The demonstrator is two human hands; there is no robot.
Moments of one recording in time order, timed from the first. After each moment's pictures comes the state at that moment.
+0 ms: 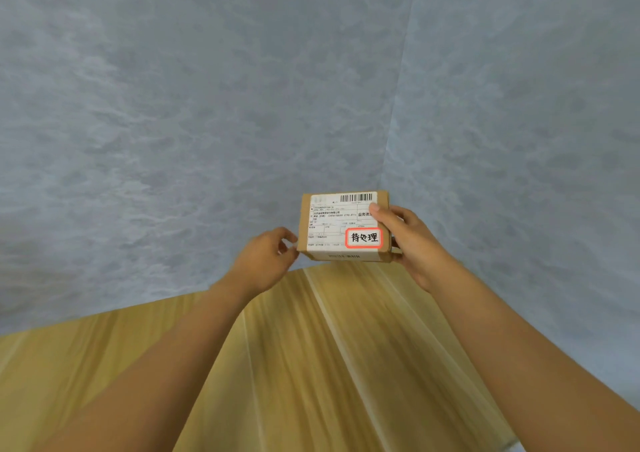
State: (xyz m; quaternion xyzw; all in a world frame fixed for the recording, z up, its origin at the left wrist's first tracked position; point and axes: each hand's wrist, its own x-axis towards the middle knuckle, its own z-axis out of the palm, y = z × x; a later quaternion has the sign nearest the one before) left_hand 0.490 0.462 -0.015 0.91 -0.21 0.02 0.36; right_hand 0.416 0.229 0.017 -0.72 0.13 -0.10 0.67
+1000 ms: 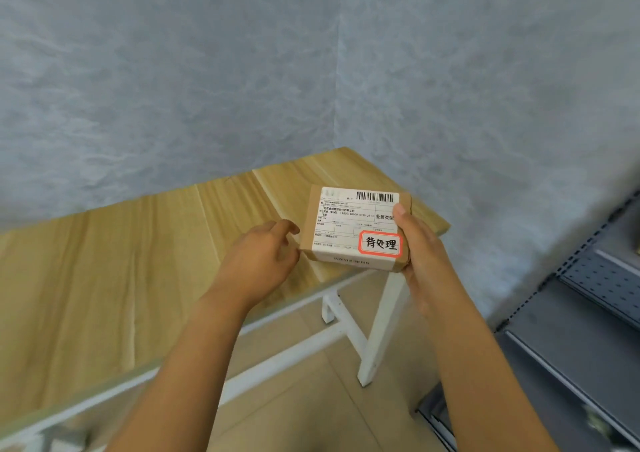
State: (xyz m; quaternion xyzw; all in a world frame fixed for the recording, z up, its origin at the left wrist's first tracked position) left_hand 0.244 0.445 -0.076 0.91 -0.33 0.08 0.25; right_hand 0.131 0.239 -0.065 -0.61 0.21 -0.18 0.74
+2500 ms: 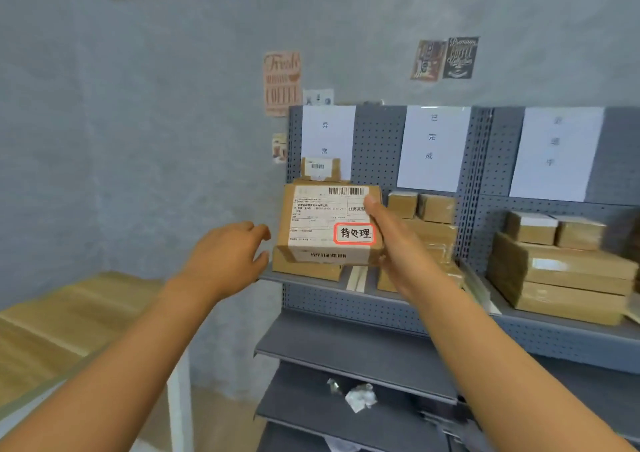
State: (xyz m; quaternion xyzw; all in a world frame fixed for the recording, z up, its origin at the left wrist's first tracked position) left_hand -0.156 0.375 0.138 0.69 -0.63 0.29 0.20; right_hand -0.398 0.292 0.160 -0.65 0.27 -0.47 0.53
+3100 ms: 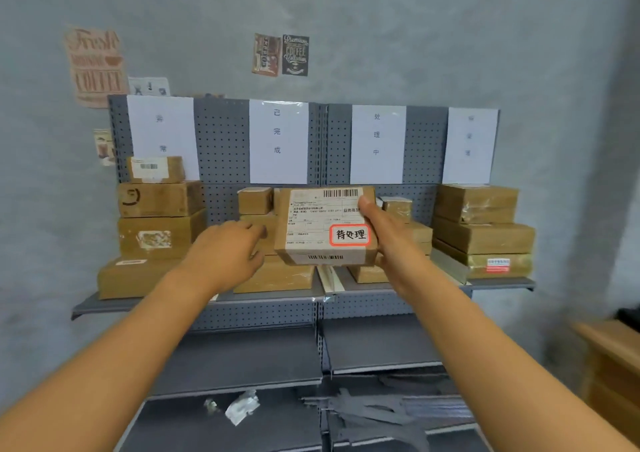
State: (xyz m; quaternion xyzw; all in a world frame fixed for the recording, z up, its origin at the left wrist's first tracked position) left_hand -0.402 0.231 0.146 0.54 -0.76 0.28 0.20; right_hand -0.660 0.246 0.154 -0.58 0.39 -0.57 0.43
